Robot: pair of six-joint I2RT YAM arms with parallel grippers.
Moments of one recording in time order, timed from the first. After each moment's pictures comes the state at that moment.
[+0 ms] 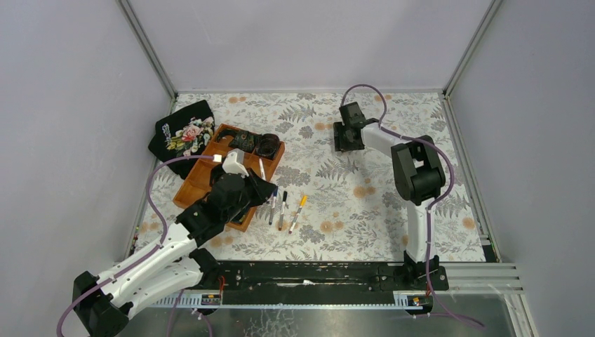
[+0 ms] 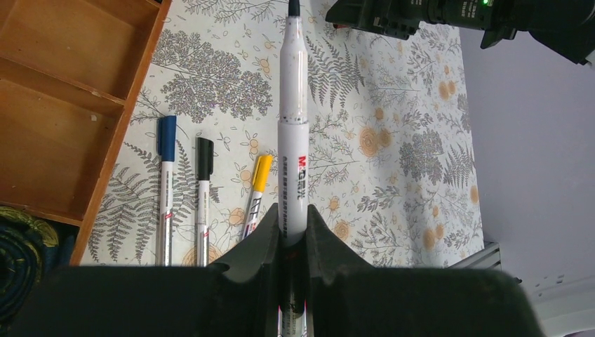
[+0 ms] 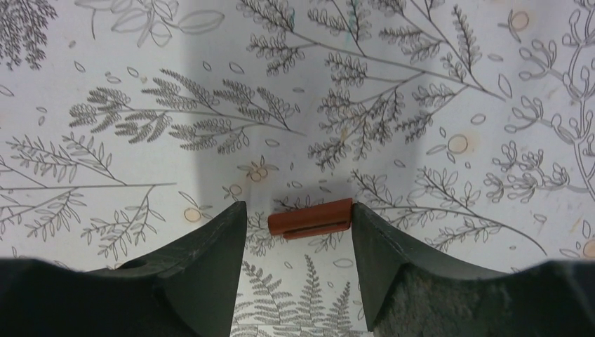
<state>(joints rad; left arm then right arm) -0.74 0.78 0.58 -0.25 -0.20 -0.86 0.37 2.12 1.49 -0.38 0.12 0.26</state>
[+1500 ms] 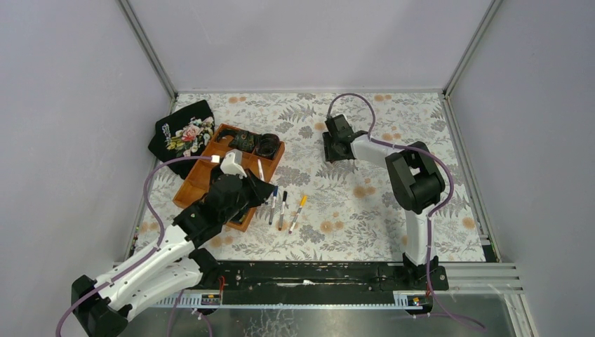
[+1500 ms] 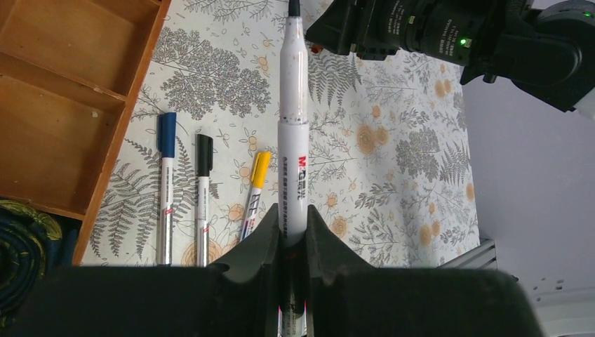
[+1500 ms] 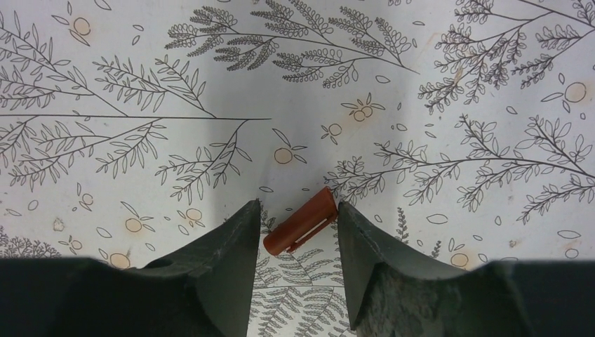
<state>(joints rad) -0.73 0.76 0.58 -0.27 -0.19 -0.86 0.50 2.05 1.36 -0.29 0.16 0.29</state>
